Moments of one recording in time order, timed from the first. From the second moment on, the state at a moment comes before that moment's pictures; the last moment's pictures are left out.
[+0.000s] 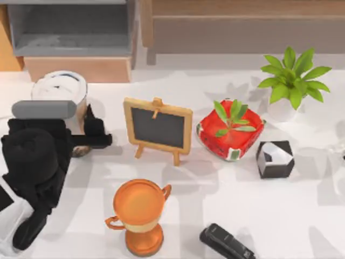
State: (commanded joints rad) left arm -0.38 1.88 0.33 1.34 -0.32 -0.07; right arm 0.00 0.00 0.00 0.00 0.00 0.00
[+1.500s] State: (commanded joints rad) left arm -0.37 1.79 0.35 1.29 -0.32 -0.06; right arm 0.00 0.00 0.00 0.00 0.00 0.00
